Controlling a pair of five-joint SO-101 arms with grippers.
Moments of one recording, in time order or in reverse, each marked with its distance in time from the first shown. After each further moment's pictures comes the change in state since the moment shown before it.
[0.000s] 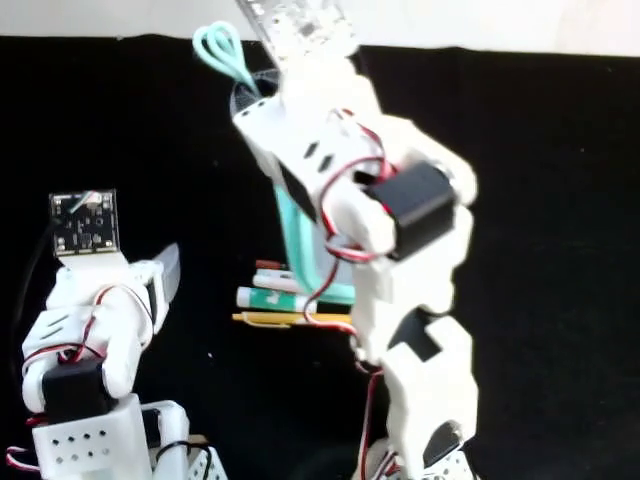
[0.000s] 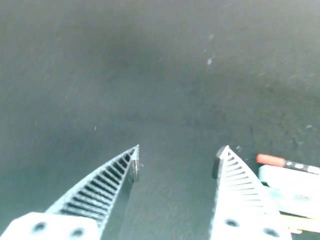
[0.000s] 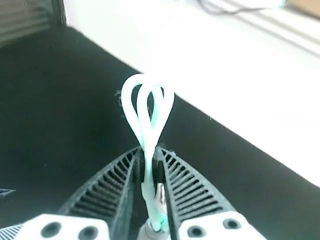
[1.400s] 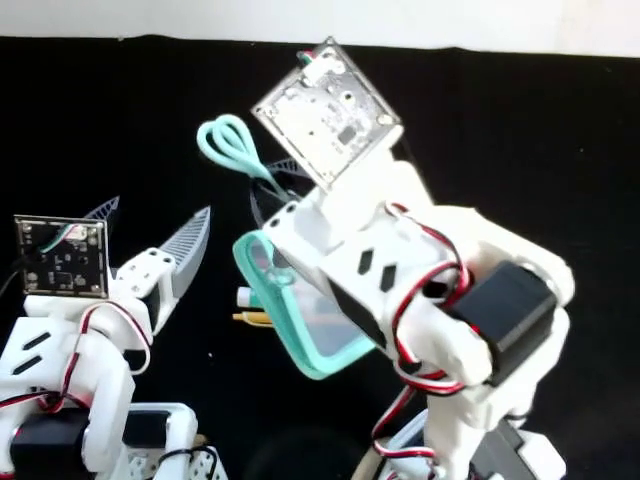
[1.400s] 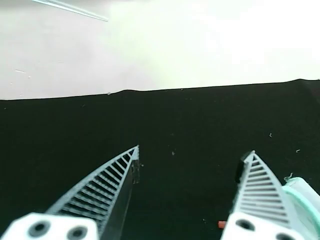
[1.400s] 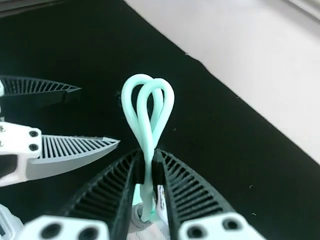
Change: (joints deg) left arm 9.9 -0.3 -18.5 0.0 0.0; right arm -6.2 -36.7 44.2 0.0 2.7
